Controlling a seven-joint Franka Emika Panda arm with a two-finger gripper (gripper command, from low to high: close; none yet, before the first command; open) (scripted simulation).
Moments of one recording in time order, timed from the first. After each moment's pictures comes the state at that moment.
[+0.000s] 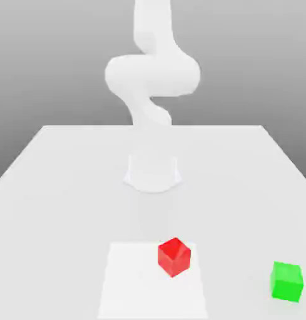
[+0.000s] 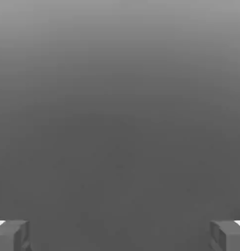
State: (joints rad) arm -0.02 -0.72 0.03 -2.35 0.02 2.35 0.89
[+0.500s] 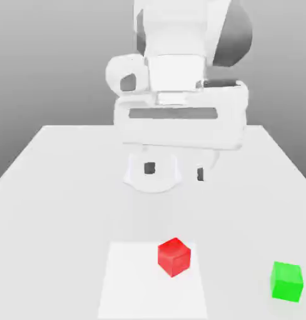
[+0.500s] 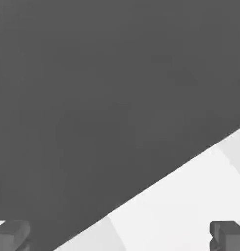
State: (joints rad) arm -0.13 -0.23 0.23 -2.67 0.08 2.66 1.51
